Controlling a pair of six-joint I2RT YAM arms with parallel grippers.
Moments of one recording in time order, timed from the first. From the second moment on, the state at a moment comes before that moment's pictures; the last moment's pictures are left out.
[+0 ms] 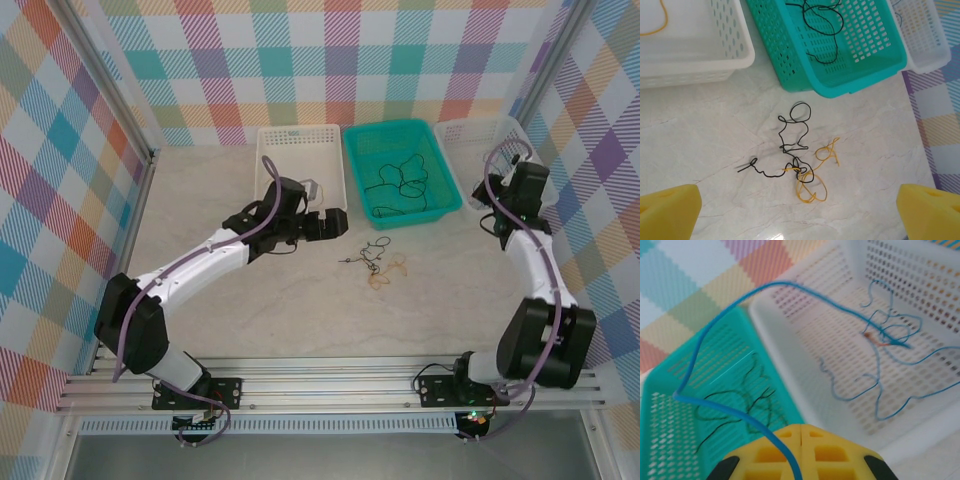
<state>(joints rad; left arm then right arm) -0.66 1.54 1.22 -0.37 0.16 -0.64 -0.22 1.43 1.08 -0.15 -0.12 0.38</state>
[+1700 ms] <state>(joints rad) -0.94 2.36 1.93 -0.54 0.01 -0.30 -0.21 1.18 0.95 -0.49 -0.30 0.44</state>
